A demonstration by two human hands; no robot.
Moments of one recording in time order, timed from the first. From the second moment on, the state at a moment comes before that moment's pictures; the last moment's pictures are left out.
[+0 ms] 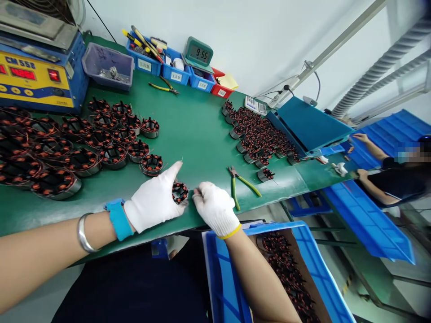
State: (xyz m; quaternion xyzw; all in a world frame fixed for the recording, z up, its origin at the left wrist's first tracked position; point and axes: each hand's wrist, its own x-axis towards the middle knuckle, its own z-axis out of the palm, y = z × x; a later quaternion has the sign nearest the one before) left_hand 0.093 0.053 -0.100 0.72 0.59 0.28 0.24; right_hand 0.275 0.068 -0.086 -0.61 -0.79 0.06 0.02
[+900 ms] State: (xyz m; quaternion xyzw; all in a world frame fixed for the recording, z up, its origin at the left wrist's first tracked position) left_hand 0.073 0.061 -0.097 0.76 0.53 0.22 0.31; right_hand 0.275 0.081 -0.088 -0.66 -0.71 0.13 0.21
